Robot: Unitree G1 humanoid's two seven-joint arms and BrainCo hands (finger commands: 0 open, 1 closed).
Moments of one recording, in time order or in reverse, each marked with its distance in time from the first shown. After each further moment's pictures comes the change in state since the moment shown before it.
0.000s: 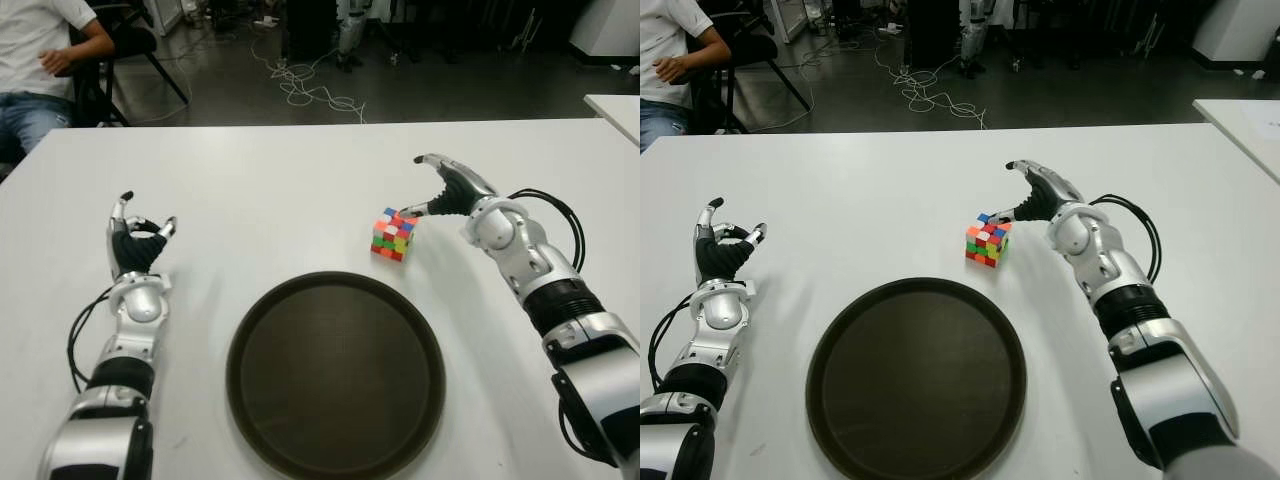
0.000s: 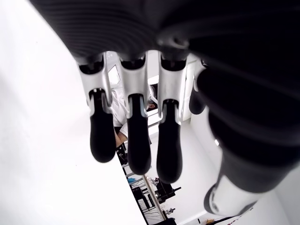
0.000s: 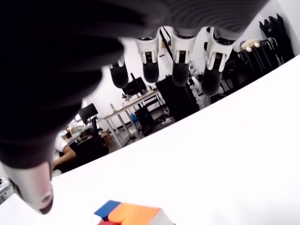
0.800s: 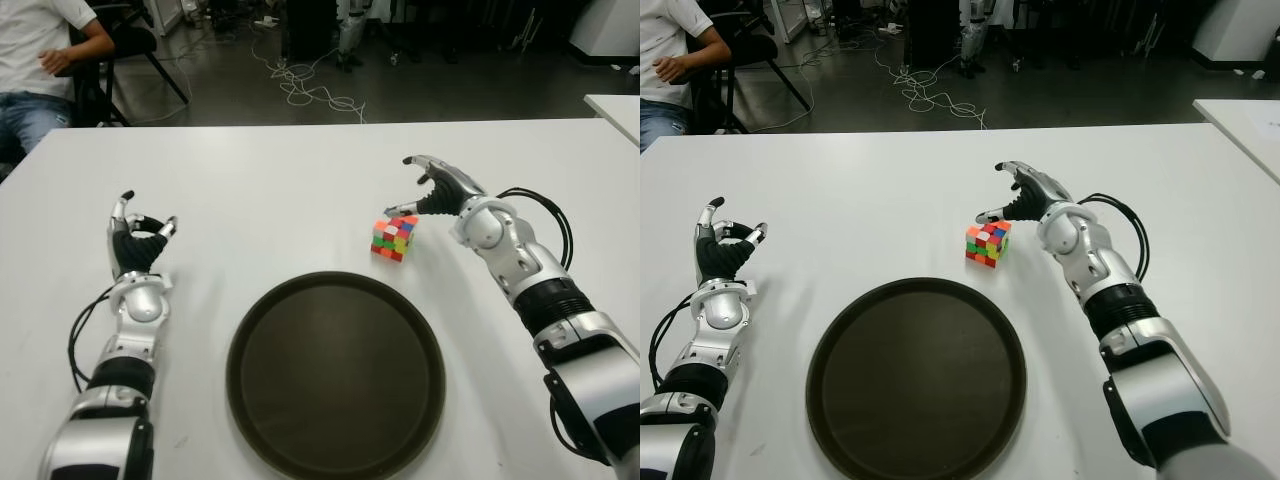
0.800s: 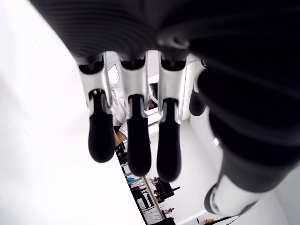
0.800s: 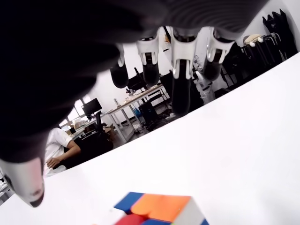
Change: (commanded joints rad) left arm 0.000 -0.001 -0.001 0.007 0.006 -0.014 0.010; right arm 0.021 0.015 0.005 -0.030 0.001 0.013 0.003
